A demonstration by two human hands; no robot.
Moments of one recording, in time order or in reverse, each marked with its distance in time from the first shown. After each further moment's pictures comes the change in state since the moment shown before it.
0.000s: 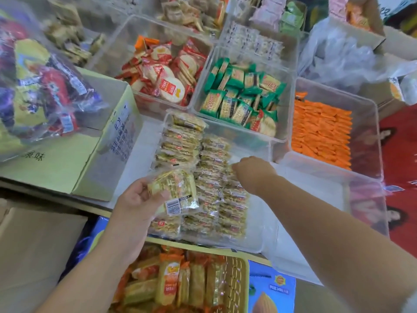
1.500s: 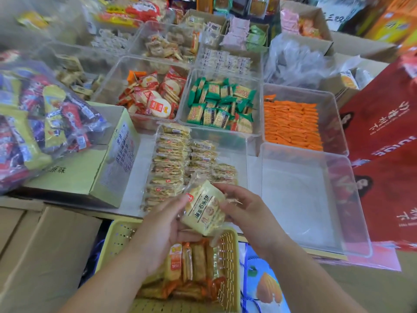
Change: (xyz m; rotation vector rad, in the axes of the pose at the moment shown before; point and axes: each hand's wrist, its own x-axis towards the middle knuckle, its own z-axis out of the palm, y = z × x) left_hand -0.080 -0.001 0.035 0.030 -0.348 -0.135; right_hand -0.202 -0.080 -0.001 1.977 0.313 -0.023
